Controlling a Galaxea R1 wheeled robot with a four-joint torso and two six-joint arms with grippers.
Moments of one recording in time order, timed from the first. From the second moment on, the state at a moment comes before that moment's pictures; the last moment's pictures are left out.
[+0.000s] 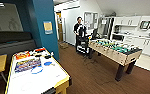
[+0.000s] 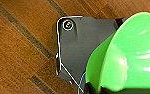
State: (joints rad) left arm 1.50 2.69 -2.41 0.29 -0.07 -0.27; right arm -1.62 2.52 -2.08 0.37 0.26 -0.16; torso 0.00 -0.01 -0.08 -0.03
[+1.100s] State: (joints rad) left arm 1.50 2.71 -2.45 0.31 -0.06 -0.27; right arm -1.63 2.65 -2.33 0.36 0.21 -0.16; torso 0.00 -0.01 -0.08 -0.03
